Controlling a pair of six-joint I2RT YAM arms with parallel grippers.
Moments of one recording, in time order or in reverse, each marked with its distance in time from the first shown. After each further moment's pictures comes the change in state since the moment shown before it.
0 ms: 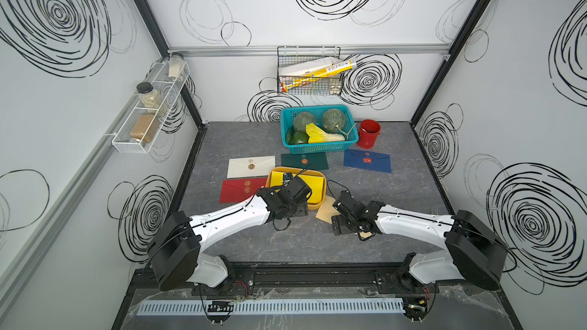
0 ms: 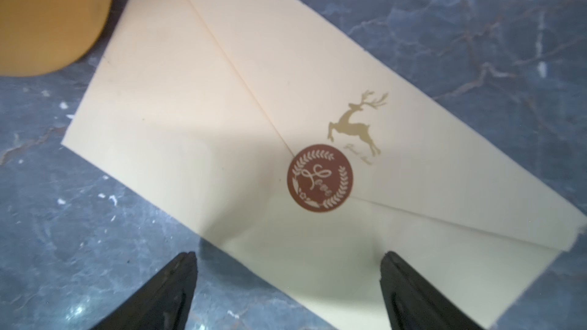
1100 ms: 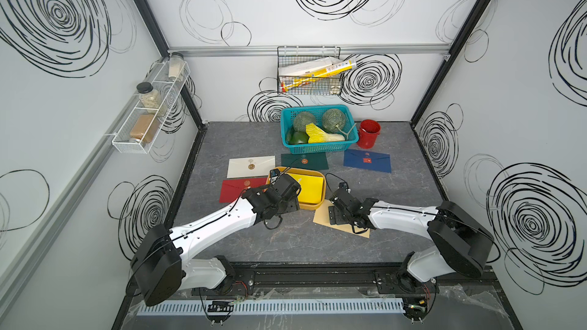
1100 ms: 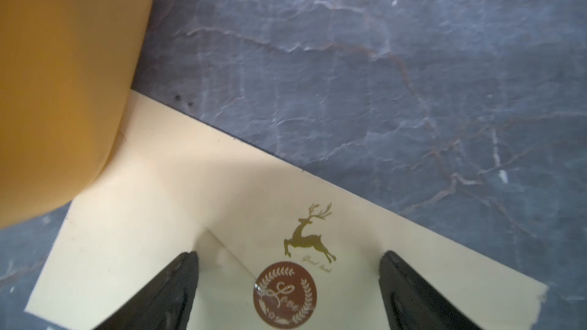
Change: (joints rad) left arm 0.067 -0.138 -0.046 -0.050 -0.040 -0.029; right arm 0.002 0.143 0.002 0.230 0.101 -0.044
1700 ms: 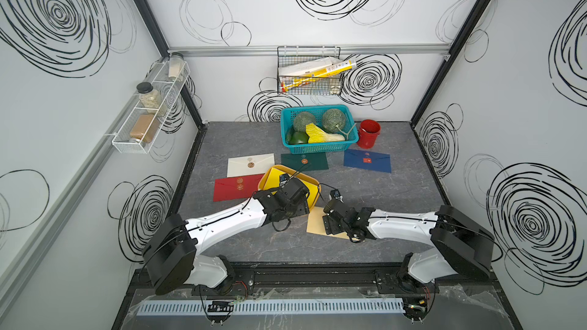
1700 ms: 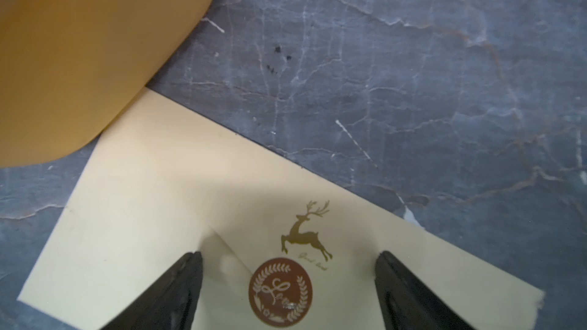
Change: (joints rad) left arm -0.069 0.075 -0.026 0.105 0.081 -0.092; right arm 0.109 -0.005 -0.035 0.041 0.019 -0.021
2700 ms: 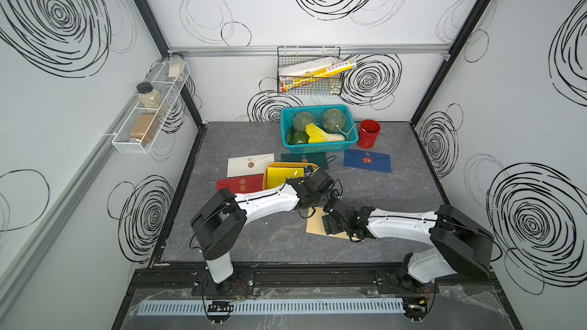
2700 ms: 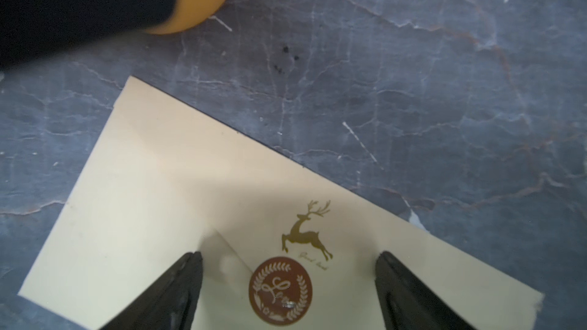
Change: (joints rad) left arm -0.032 0.349 0.279 0.079 -0.013 0.034; right arm -0.005 -0.008 0.018 -0.003 -0.027 -0.043
